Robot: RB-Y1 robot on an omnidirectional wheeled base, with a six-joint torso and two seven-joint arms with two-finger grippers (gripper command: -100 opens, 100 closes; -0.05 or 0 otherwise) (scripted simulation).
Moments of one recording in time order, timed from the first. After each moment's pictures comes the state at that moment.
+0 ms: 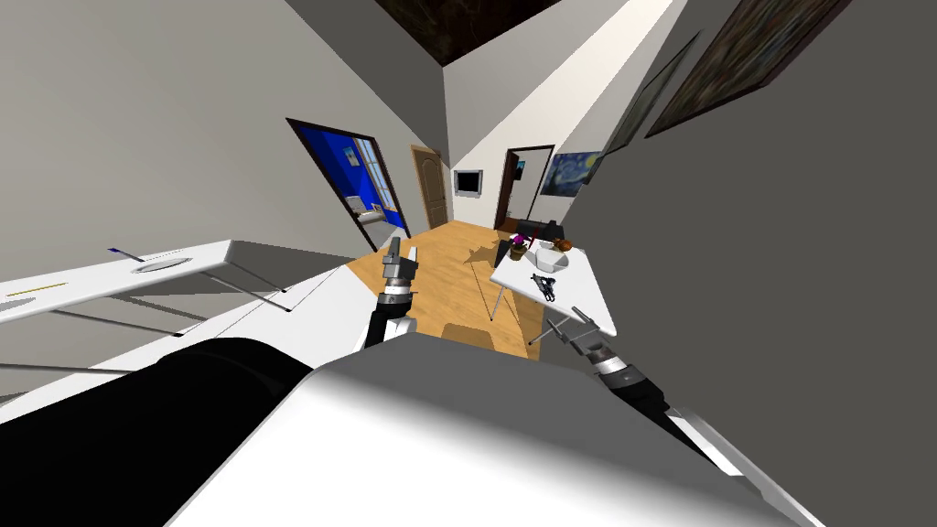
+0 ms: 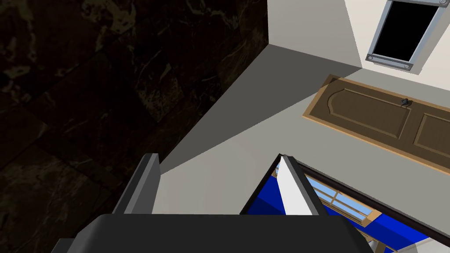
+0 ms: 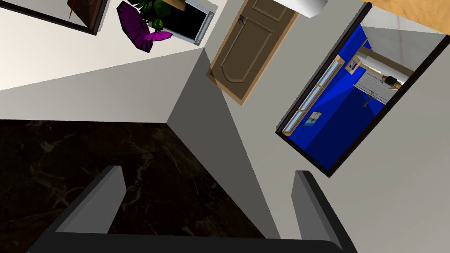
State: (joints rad) left arm 0.52 0.02 0.00 -2.33 0.03 -0.41 0.12; right arm 0.67 -0.79 -0.02 -1.89 0.21 -0.54 1.20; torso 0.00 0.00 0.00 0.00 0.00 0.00
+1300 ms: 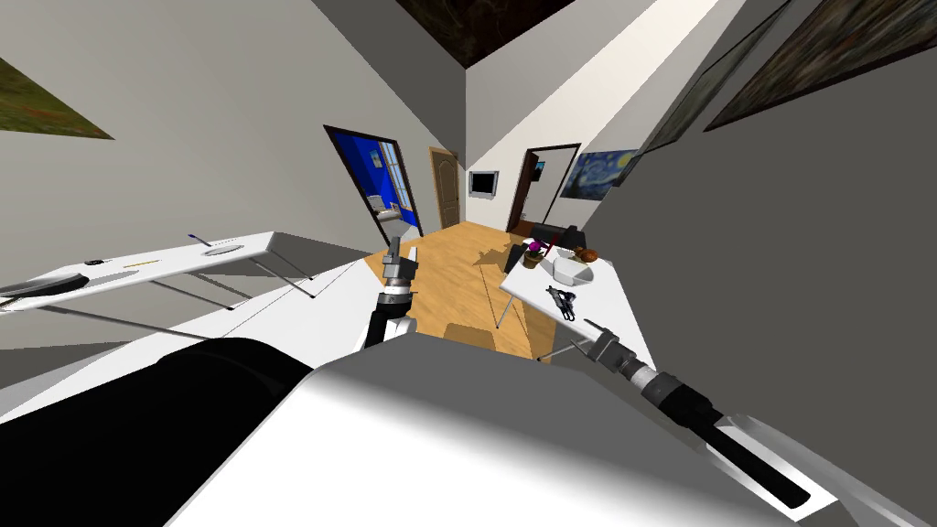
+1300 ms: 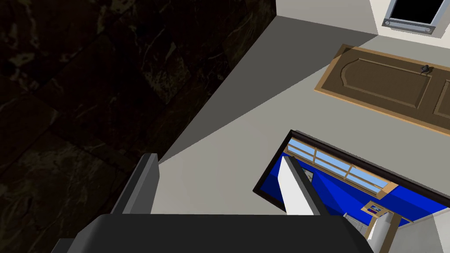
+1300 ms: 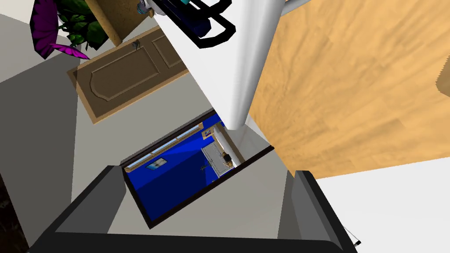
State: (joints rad) left arm 0.52 0.02 0.00 -2.33 0.03 -0.41 0.12; right arm 0.67 -1.08 -0.02 -1.66 0.32 -0.55 1.55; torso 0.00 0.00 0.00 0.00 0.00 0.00
